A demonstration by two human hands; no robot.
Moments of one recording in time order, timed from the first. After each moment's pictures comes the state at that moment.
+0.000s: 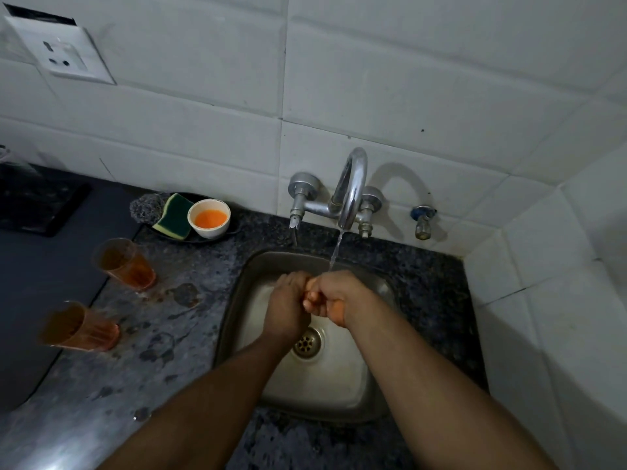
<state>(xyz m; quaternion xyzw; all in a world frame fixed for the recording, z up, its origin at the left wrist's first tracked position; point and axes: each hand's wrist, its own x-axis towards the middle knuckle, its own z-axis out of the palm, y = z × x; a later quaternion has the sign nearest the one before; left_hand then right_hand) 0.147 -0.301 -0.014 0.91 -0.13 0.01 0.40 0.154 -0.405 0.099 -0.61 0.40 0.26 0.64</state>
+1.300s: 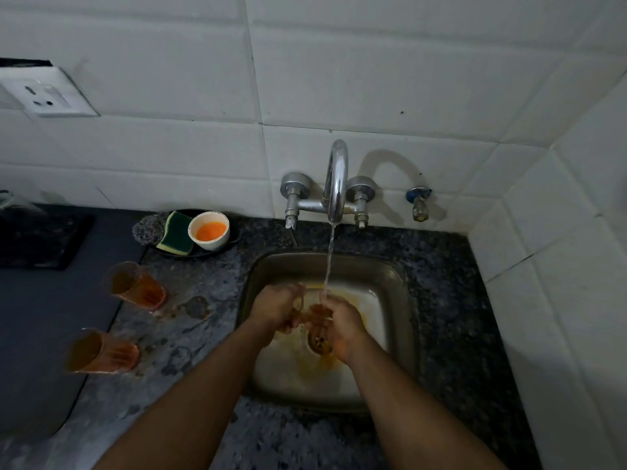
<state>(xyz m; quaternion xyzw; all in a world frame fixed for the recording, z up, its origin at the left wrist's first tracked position) 0.161 -0.268 0.031 0.76 0.15 -0.33 0.54 0.102 -0.401 0.012 -0.43 0.41 0.11 0.79</state>
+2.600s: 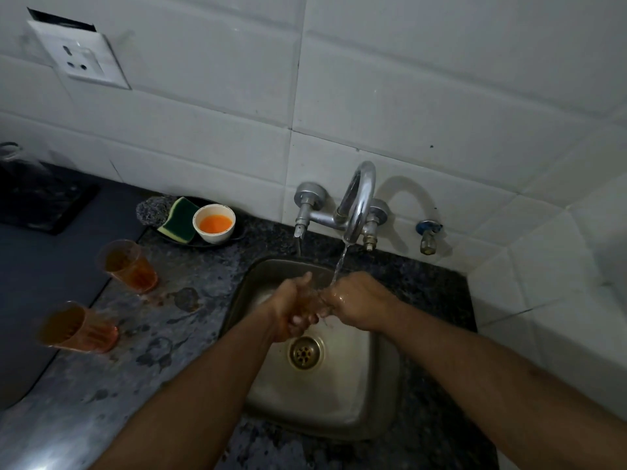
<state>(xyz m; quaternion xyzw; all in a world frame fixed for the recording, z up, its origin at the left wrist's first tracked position) 0.181 -0.293 0.022 0.51 0.16 -0.50 0.68 0.165 -0.467 0.084 -0.95 -0.27 0.15 -0.05</state>
